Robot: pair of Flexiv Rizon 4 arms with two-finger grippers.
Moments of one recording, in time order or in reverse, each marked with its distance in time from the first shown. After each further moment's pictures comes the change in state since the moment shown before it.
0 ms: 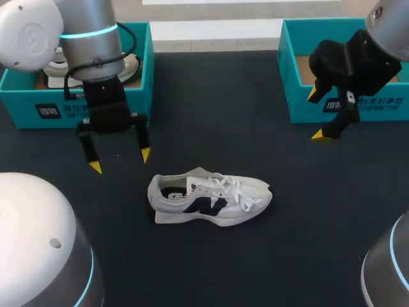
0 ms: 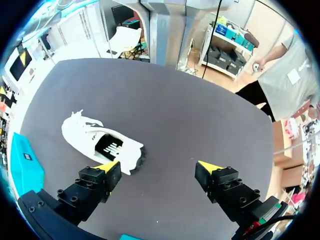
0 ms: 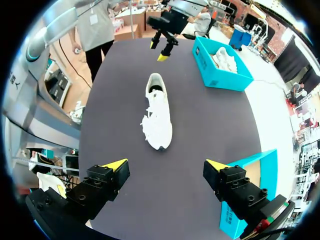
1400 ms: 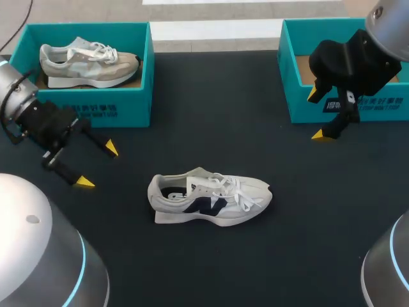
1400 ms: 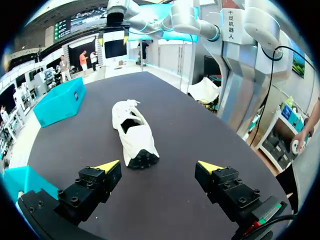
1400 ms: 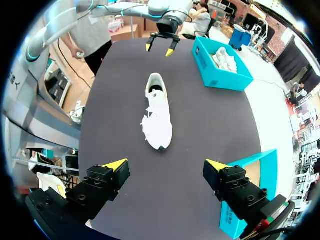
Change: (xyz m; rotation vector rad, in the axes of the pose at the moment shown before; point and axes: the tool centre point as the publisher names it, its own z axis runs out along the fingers) left arm 0.041 0.027 0.023 0.512 -0.510 -0.679; right arm 0.000 0.000 0.000 0.000 0.000 0.000
